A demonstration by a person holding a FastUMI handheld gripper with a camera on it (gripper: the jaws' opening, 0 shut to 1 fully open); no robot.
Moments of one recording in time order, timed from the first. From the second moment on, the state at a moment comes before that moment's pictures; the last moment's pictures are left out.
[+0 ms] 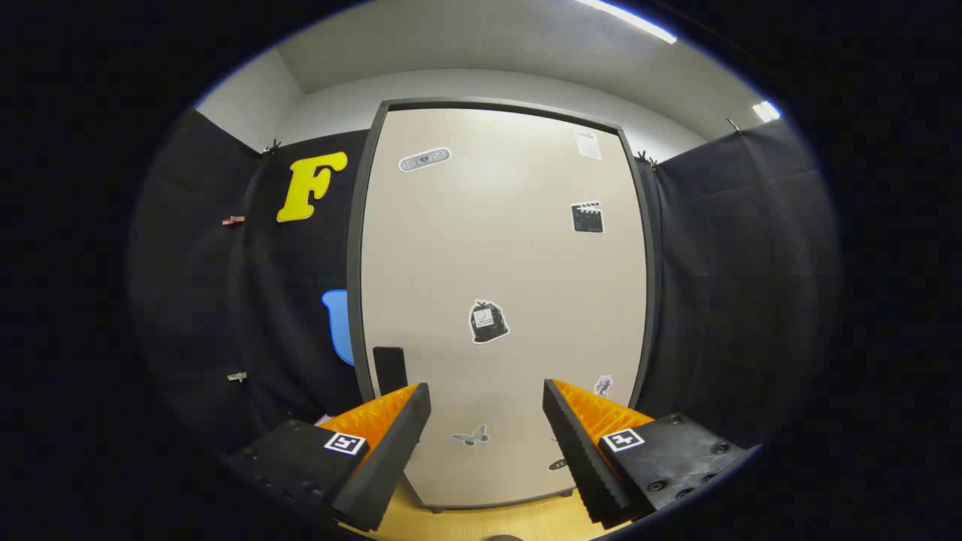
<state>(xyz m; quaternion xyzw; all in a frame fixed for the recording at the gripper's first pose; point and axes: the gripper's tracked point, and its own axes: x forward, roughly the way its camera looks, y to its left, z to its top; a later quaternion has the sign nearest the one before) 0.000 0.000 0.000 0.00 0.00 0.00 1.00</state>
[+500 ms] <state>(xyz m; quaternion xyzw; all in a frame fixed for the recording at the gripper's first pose) 0.001 -0.006 -0.004 0.00 0.00 0.00 1.00</state>
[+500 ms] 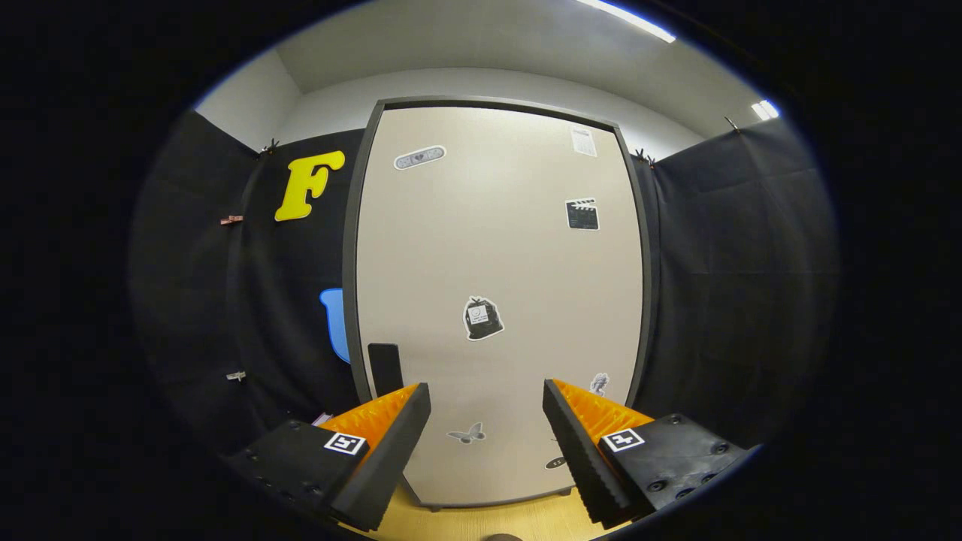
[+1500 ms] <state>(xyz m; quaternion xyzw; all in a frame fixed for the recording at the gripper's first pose) 0.063 0.082 -0.050 0.02 0.05 0.06 1.00</state>
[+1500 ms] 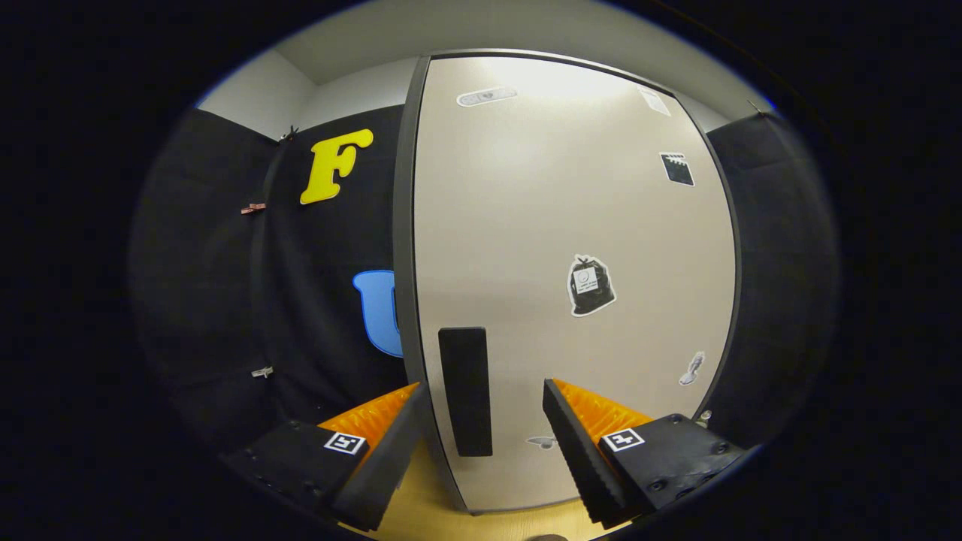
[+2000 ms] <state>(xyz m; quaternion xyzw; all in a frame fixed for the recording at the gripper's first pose) 0.086 0.094 -0.065 0.02 0.05 0.05 1.00</state>
